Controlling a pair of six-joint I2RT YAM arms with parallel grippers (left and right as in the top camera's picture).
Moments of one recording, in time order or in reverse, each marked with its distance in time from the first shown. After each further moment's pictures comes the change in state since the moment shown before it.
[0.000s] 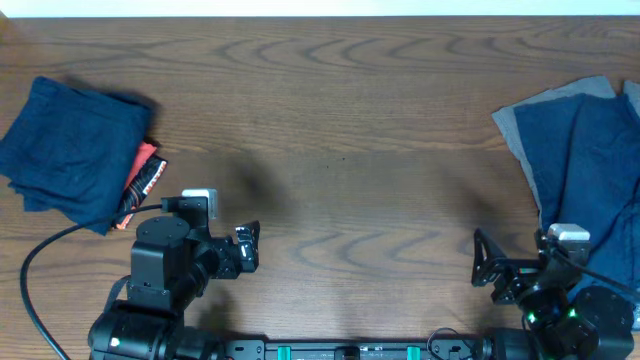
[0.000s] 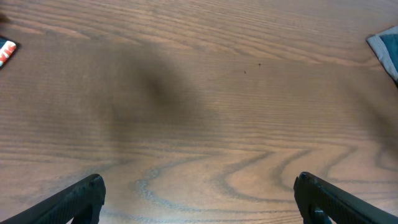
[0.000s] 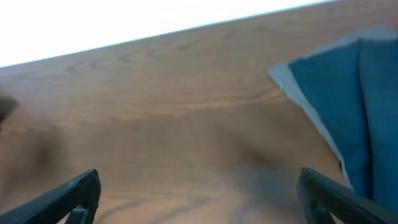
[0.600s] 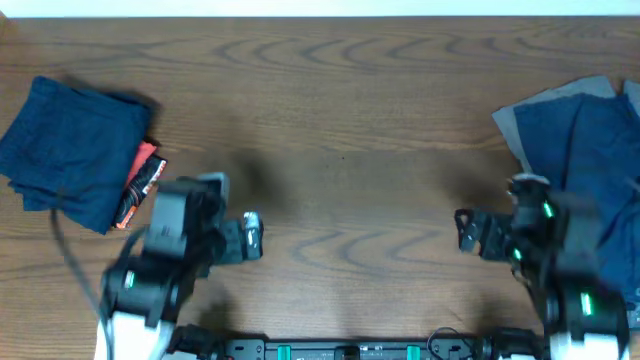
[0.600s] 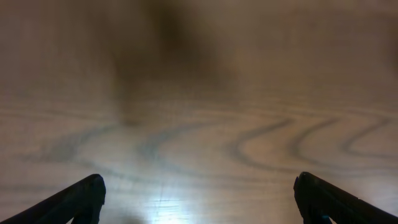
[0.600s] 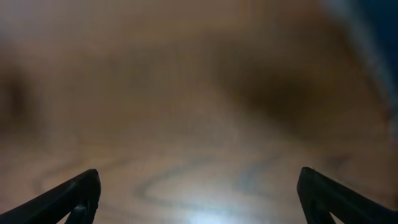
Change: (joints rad) left arm 0.000 0.206 0.063 -0.085 0.002 0.000; right arm 0.000 0.434 0.019 0.076 -0.041 -0.021
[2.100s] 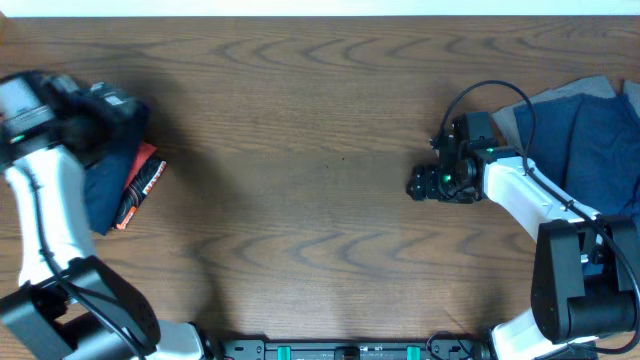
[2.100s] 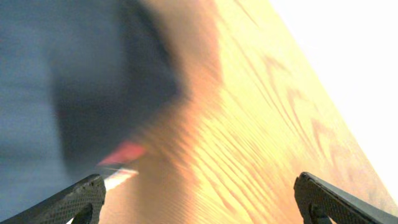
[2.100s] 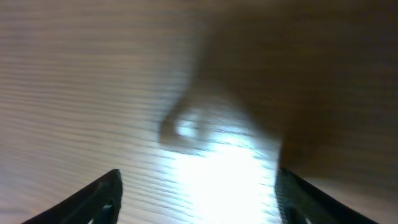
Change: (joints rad) left arm 0.626 0.847 0.538 0.356 0.238 -0.152; right arm 0.196 1.094 0.266 0.288 -0.066 0.021
